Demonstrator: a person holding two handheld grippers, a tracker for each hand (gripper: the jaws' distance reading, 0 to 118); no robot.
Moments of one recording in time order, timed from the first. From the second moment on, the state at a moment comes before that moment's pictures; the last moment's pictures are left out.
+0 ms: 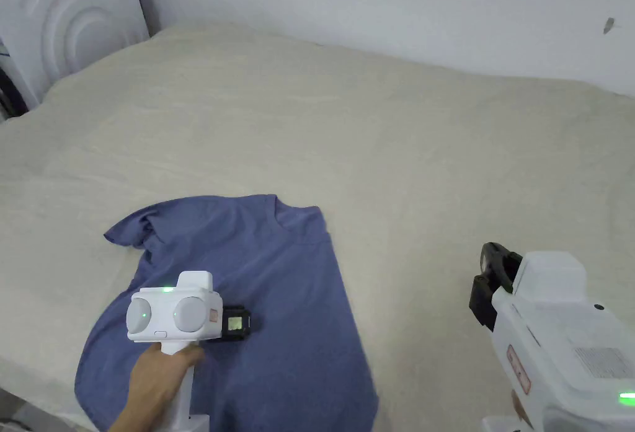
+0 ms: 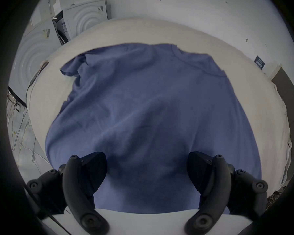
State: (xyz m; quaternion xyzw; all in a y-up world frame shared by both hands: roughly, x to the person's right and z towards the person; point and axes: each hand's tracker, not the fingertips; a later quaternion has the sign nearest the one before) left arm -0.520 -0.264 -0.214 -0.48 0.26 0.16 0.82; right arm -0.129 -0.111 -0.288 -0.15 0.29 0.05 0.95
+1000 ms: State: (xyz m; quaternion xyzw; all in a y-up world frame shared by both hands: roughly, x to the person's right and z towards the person) left arm -0.441 -0.096 -0.204 -0.31 0.09 0.21 0.92; right arm -0.035 -0.083 -0.269 -0.12 0.23 0.02 0.97
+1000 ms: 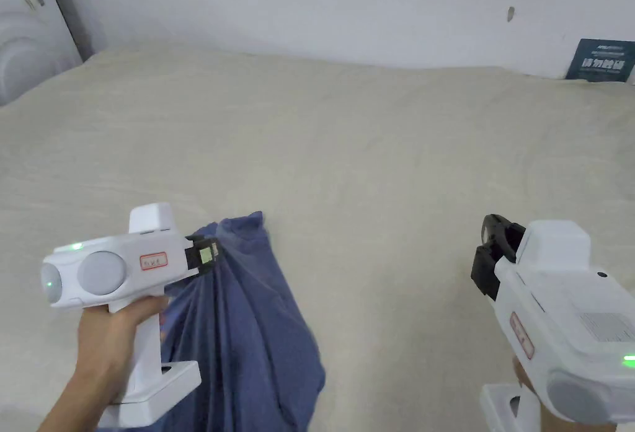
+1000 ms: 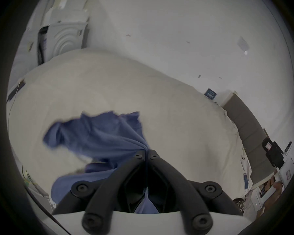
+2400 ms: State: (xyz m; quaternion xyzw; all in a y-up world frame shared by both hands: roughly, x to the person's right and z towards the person) left arm -0.179 -0.189 -0.352 -0.47 -0.16 0.01 0.87; right arm 0.115 -0.078 -0.248 -0.11 0.06 0.01 0.99
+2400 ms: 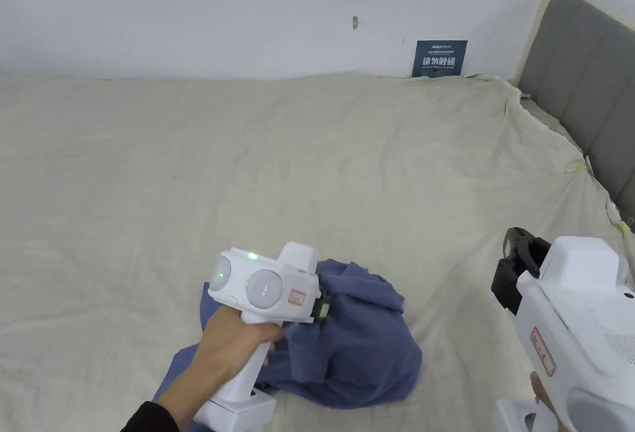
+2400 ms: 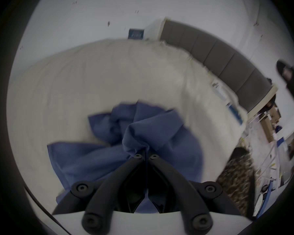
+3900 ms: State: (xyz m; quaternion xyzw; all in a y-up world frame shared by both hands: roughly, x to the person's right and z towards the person) left arm -0.295 -0.071 -0.208 -0.11 0.08 0.01 0.99; right arm 0.068 -0.052 -0.231 -0.08 0.11 0.01 0.99
